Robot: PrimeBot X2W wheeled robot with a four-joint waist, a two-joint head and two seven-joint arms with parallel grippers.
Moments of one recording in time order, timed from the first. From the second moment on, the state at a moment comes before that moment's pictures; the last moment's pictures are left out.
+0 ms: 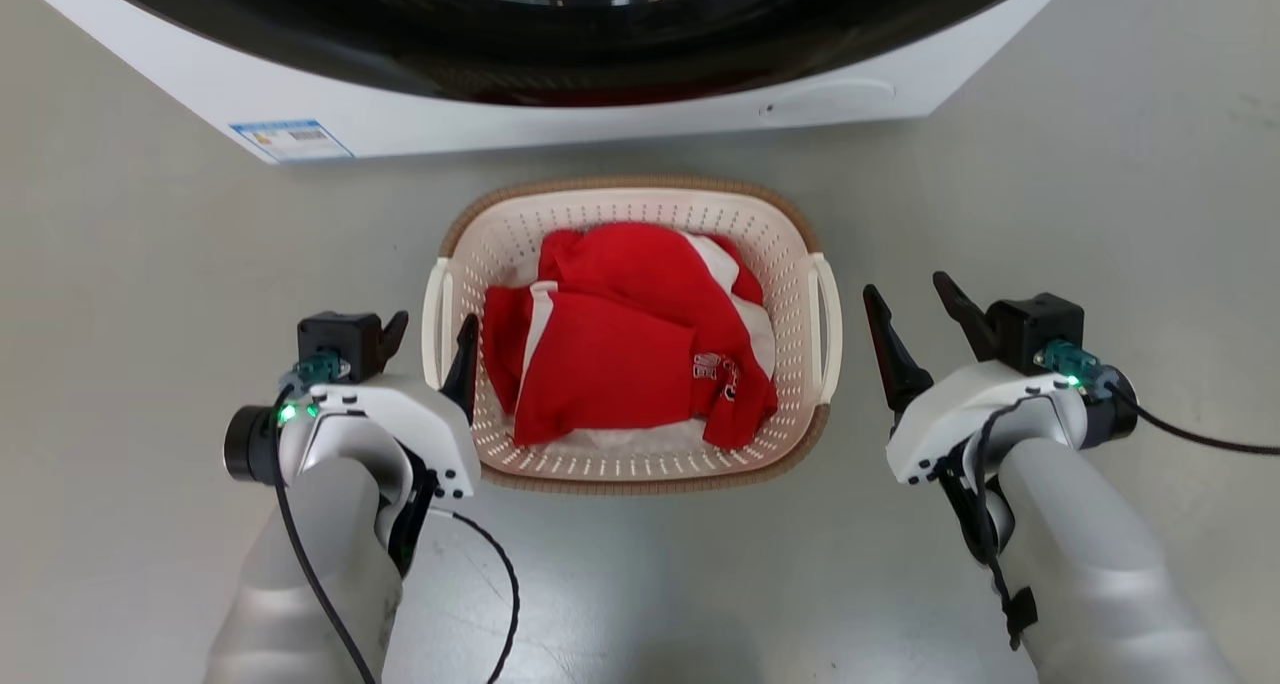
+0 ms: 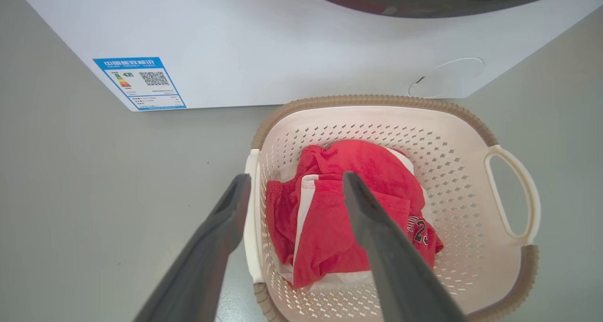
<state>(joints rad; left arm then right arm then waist) -0.67 0.03 -0.06 1.00 -0.16 -0.12 -0.26 -0.63 -0.06 0.14 0.90 0.18 0.12 -0.25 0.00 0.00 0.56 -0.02</state>
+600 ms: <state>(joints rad) -0.83 0.07 -0.10 1.14 -0.16 -0.12 -0.26 -0.73 -0.06 0.20 0.96 0.22 0.12 -0.25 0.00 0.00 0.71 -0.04</state>
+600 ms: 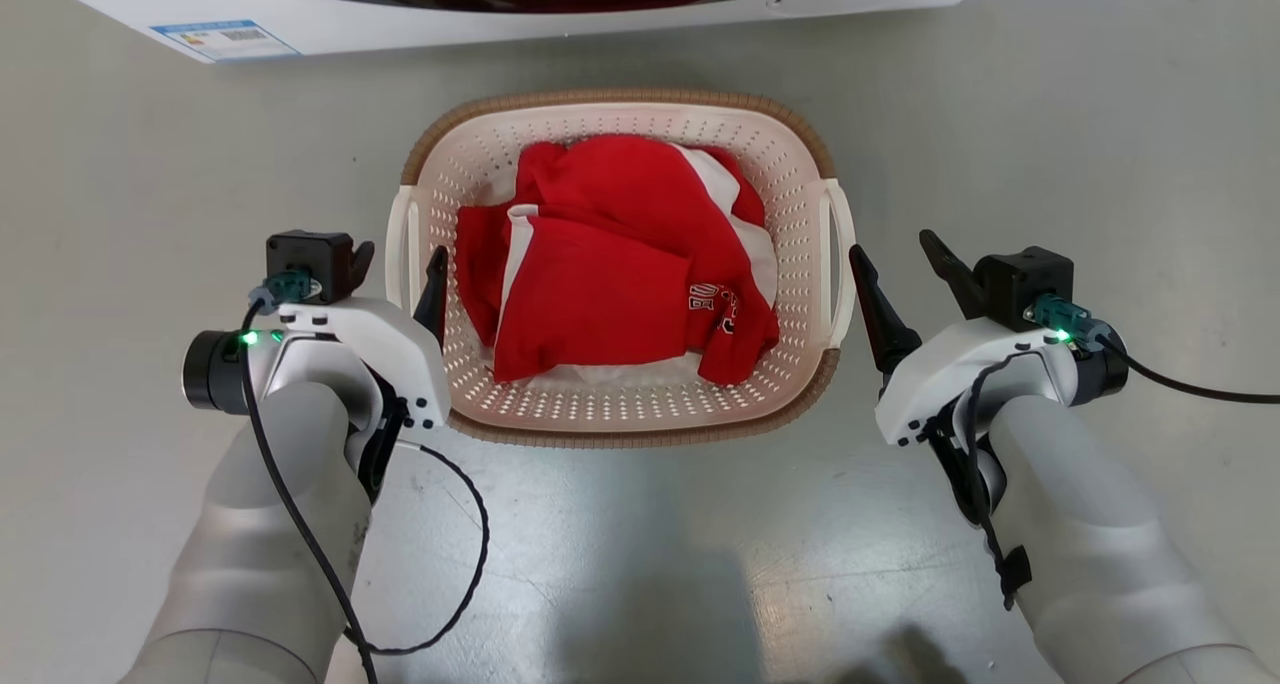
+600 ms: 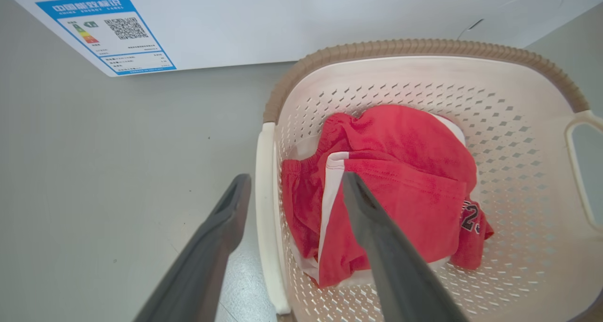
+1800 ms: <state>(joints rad) -0.98 0.10 -0.16 1.25 -0.15 -0.10 -0.26 -0.85 -0.06 0.32 1.04 0.40 0.12 -0.25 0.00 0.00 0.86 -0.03</state>
